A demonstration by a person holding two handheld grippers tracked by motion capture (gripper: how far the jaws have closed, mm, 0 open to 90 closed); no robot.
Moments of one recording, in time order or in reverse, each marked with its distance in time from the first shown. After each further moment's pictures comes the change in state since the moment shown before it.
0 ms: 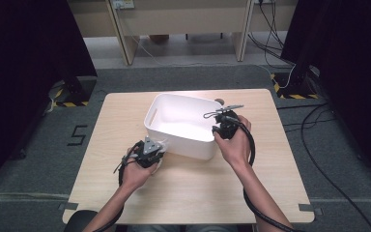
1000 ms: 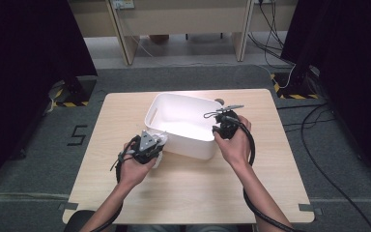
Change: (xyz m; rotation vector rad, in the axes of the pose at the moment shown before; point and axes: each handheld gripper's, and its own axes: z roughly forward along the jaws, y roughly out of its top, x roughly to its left) left arm -0.001 0.024 -0.024 -0.094 0.028 0.000; right arm -0.001 0.000 0.002 -0.003 -0.005 0.000
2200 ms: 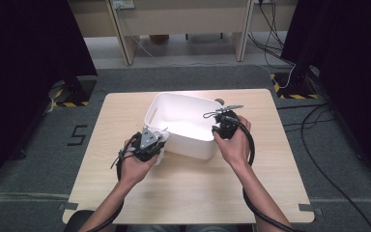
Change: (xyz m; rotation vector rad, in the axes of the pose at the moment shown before) left arm -0.003 0.015 -0.005 -0.034 0.008 0.029; right arm 0.001 0.000 0.000 -0.001 0.000 0.007
